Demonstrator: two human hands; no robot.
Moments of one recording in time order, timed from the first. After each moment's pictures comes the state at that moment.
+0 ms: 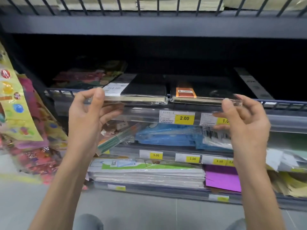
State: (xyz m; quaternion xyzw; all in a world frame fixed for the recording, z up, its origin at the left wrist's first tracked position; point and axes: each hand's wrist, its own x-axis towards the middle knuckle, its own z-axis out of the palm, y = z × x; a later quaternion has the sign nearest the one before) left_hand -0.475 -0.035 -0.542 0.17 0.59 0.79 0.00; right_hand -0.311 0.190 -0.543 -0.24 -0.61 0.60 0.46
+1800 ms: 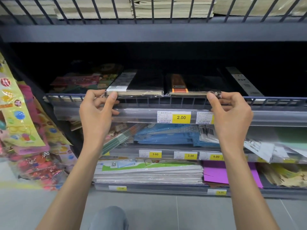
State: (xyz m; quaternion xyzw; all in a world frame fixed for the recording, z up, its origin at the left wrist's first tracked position) left_hand -0.510 -0.017 -0.561 0.17 0.74 0.63 -0.13; right_hand -0.343 0.214 -0.558 -0.33 -0.71 0.37 0.50
